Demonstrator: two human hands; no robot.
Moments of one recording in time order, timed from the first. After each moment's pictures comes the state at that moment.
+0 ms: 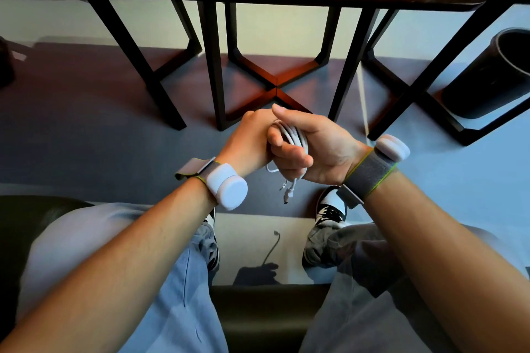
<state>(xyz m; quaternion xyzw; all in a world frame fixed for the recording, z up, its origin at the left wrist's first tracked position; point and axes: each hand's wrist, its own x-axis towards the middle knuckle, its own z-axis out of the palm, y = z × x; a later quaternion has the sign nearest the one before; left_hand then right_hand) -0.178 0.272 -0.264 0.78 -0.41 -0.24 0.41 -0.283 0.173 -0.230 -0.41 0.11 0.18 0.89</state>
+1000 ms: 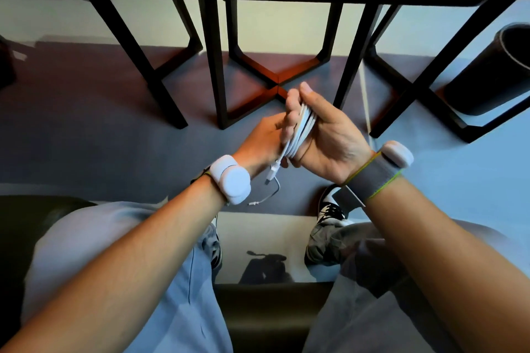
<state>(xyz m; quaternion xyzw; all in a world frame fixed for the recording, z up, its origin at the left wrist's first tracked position) -0.193 0.259 -0.276 0.68 -0.33 -0.40 0.52 -0.283 0.180 -0.227 -0.22 0.17 -0.06 0.96</state>
